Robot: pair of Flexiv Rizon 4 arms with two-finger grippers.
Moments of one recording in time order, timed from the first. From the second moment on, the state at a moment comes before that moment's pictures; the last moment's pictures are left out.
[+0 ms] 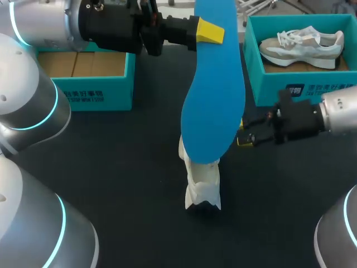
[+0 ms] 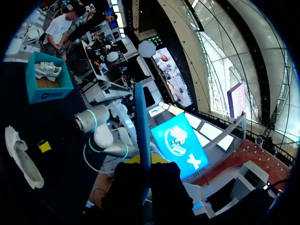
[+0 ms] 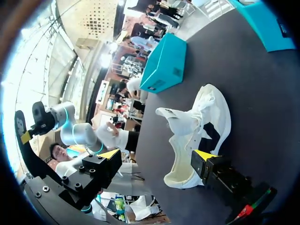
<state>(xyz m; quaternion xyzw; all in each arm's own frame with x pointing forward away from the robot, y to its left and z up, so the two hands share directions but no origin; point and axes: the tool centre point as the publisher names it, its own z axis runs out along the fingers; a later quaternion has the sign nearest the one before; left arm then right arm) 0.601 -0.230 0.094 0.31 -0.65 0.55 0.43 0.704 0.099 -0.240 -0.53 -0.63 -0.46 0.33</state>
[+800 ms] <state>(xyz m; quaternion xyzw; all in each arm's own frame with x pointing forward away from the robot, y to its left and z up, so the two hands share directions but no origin) 0.601 -0.230 0.094 0.31 -0.65 0.55 0.43 0.701 0.105 -0.209 -0.51 -0.56 -0.53 0.38</state>
